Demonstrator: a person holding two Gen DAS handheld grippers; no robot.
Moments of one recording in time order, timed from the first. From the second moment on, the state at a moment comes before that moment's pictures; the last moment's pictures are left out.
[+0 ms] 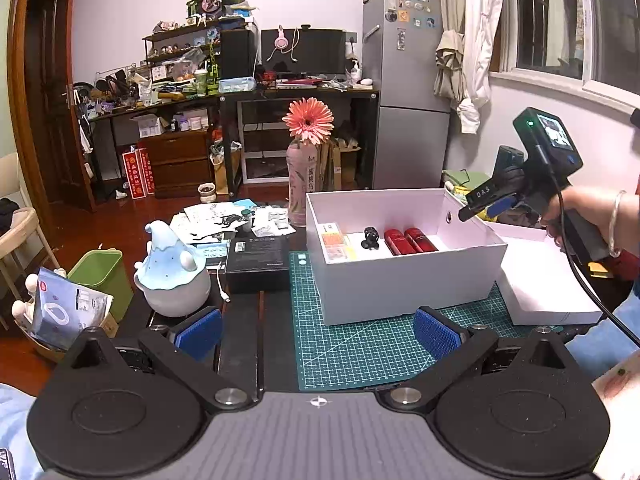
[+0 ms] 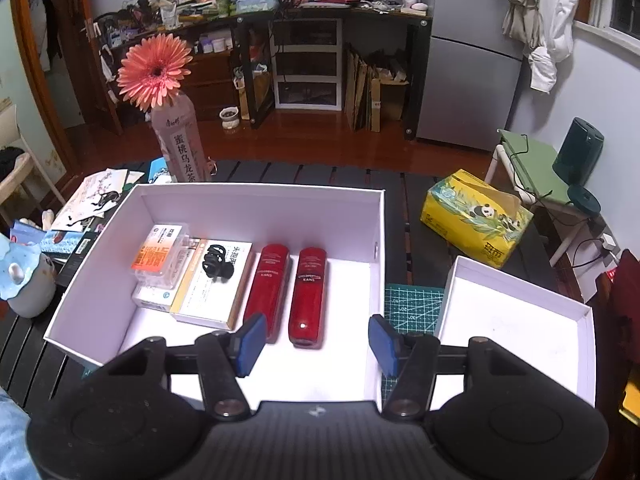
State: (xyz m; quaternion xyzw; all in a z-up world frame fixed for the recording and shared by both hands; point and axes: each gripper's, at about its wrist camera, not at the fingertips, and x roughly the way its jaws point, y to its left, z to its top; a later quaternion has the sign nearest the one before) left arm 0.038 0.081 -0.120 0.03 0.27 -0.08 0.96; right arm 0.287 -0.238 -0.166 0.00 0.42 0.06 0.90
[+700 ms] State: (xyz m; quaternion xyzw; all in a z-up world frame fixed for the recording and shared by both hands) left arm 0.035 0.075 -0.120 0.04 0.27 -0.07 0.96; right arm 0.236 -0.218 -0.166 -0.02 0.34 0.10 0.93
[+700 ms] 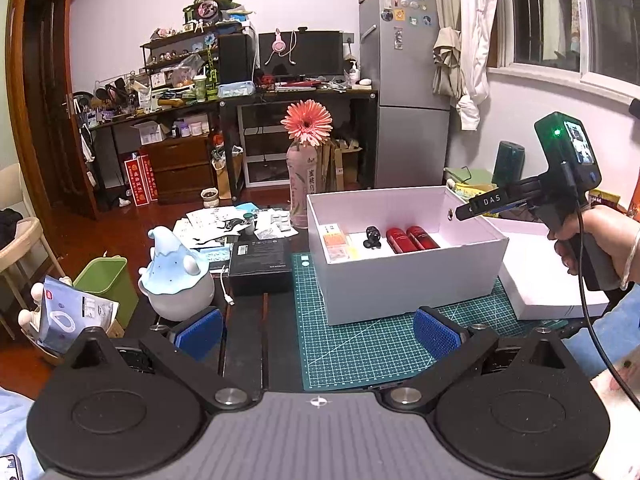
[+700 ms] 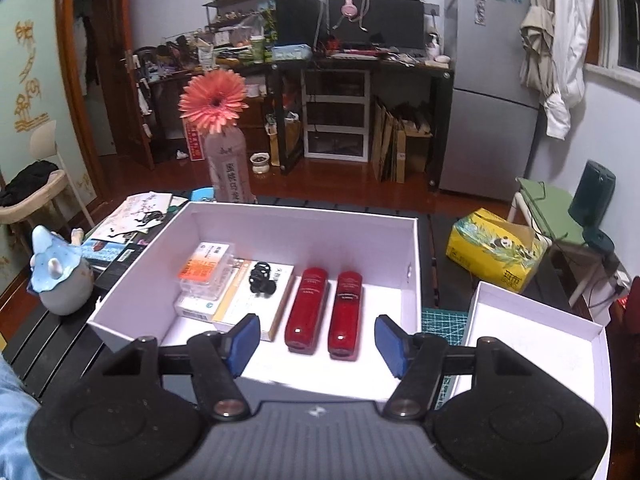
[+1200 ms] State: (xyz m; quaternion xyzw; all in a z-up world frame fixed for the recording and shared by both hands) left arm 0.035 0.071 -0.121 0.05 0.27 -0.07 0.96; right arm 0.207 -0.221 -0.173 0.00 0.30 0.12 0.95
